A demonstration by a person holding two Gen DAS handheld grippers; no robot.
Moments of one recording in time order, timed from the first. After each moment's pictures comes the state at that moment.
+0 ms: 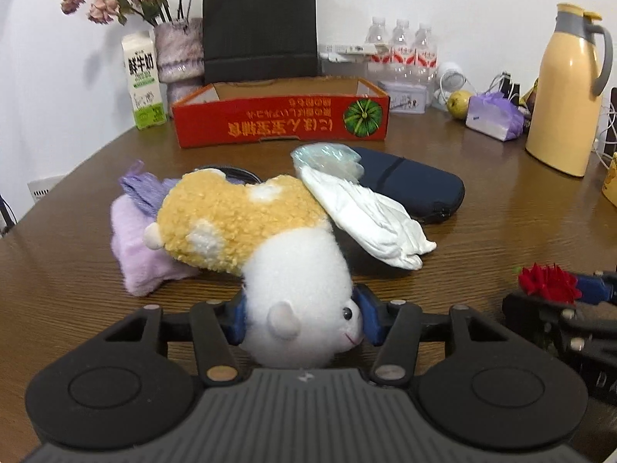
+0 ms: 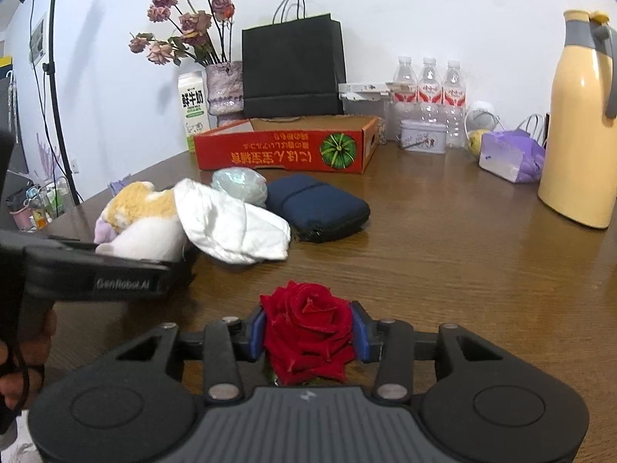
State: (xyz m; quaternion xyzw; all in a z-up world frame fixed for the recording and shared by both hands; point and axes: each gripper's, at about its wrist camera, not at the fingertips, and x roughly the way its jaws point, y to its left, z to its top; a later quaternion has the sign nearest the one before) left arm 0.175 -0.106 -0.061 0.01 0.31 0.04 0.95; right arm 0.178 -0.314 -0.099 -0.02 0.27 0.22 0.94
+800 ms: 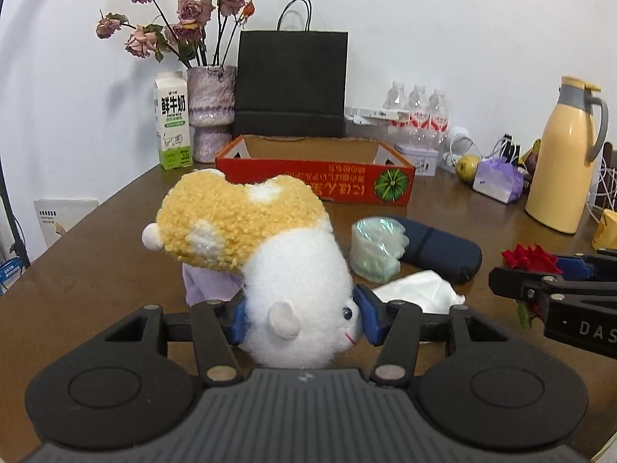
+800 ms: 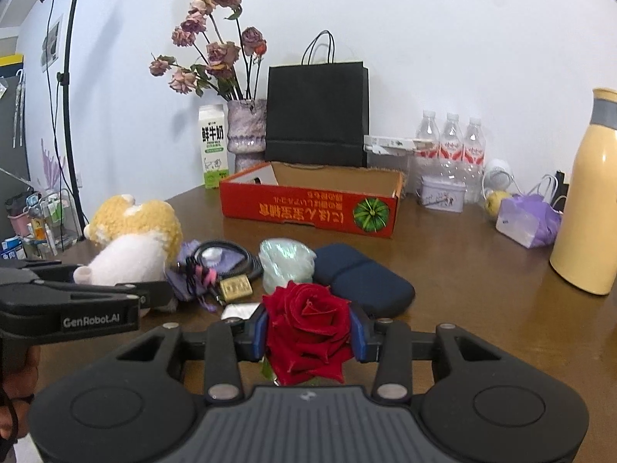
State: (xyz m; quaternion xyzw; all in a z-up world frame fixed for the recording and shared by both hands) left arm 0.150 -0.042 -0.021 -0.03 0.23 0.03 0.97; right arm 0.174 -0.252 -0.045 -0.04 0.22 0.22 0.95
